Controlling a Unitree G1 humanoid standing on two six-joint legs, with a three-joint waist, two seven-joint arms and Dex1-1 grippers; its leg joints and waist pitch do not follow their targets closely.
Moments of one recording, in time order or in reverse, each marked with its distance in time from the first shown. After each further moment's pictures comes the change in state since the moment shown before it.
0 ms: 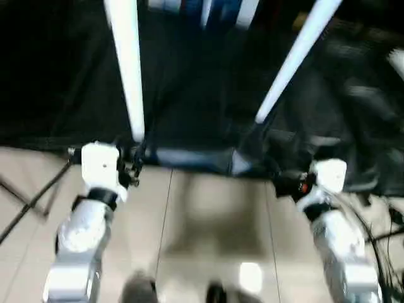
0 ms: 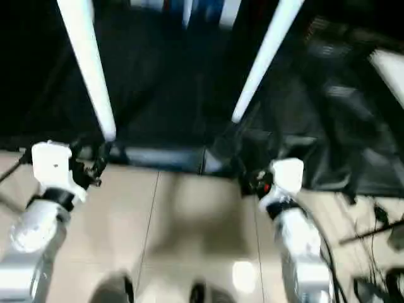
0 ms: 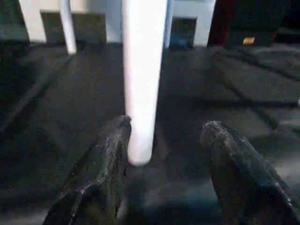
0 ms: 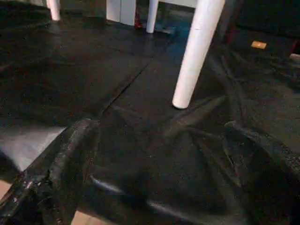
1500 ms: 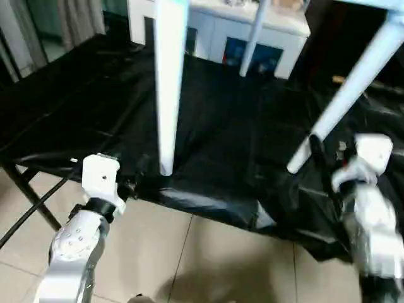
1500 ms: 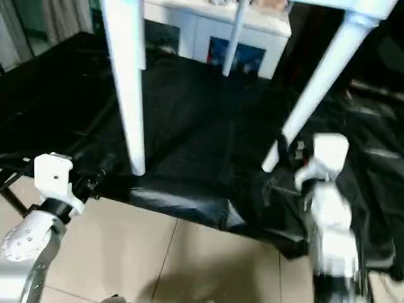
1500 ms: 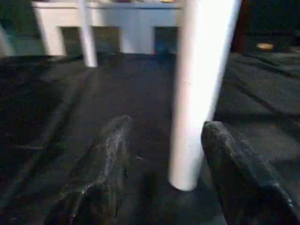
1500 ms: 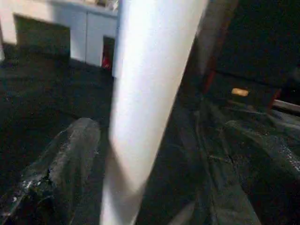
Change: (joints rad) left arm 0.090 0.113 0.004 -0.057 -0.116 0.041 -0.171; right arm -0.440 -0.206 -0.220 0.495 0.031 -0.016 0.023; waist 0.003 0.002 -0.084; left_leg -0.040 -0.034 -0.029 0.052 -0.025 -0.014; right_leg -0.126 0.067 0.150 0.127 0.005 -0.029
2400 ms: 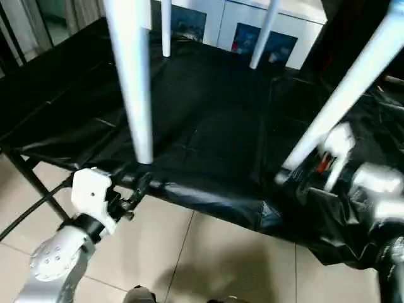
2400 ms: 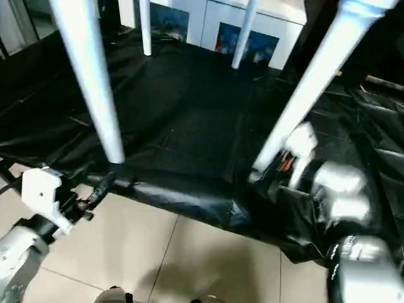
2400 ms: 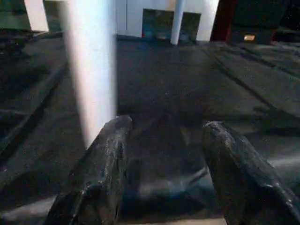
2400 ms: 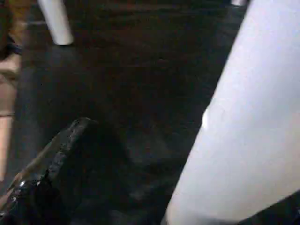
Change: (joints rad) left arm 0.062 0.042 0.011 -0.035 -0.073 -0.002 -0.074; right arm -0.092 -0.056 0.161 0.312 0.043 -0.114 0.881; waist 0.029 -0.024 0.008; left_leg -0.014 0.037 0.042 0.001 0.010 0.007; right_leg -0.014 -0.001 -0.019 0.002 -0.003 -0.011
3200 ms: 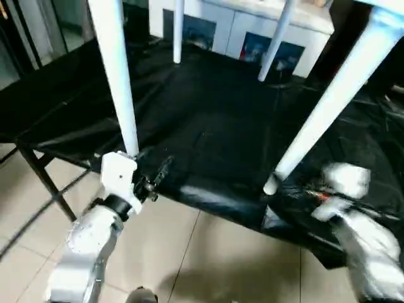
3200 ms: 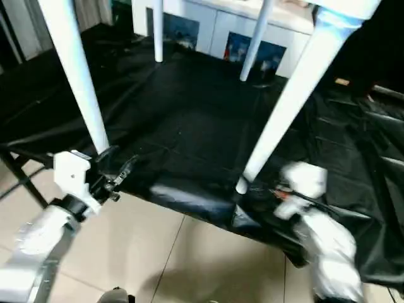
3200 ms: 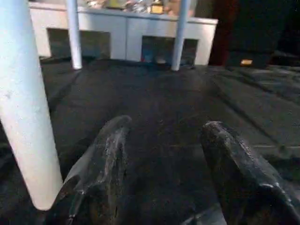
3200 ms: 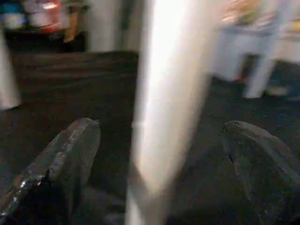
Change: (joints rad) left arm -0.141 -0.104 -0.086 0.144 0.066 -0.054 0.082; right arm 0.456 0.171 -0.165 -0.637 0.093 0.021 -0.435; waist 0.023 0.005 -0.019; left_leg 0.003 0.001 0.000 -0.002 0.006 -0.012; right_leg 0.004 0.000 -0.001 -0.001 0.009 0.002
